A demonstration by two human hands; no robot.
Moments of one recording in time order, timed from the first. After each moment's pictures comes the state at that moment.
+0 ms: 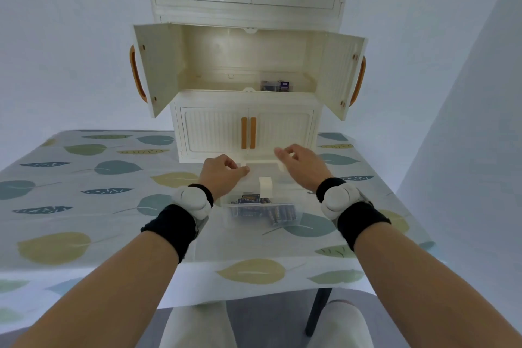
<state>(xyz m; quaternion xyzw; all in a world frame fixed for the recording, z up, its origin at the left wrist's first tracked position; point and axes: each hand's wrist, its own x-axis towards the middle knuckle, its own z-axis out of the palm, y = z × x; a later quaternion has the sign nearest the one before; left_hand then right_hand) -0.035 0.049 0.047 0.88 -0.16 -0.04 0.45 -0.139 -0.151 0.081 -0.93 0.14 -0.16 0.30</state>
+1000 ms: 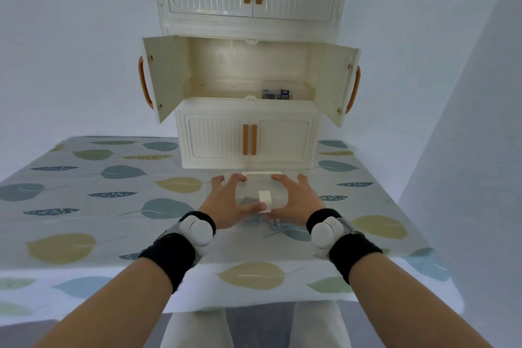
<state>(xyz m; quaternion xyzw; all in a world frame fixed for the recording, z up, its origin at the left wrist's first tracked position) -0.087 0.066 0.027 0.90 -0.26 -0.05 0.34 -0.168 -0.133 0.032 -0.97 0.13 -0.06 0.21</state>
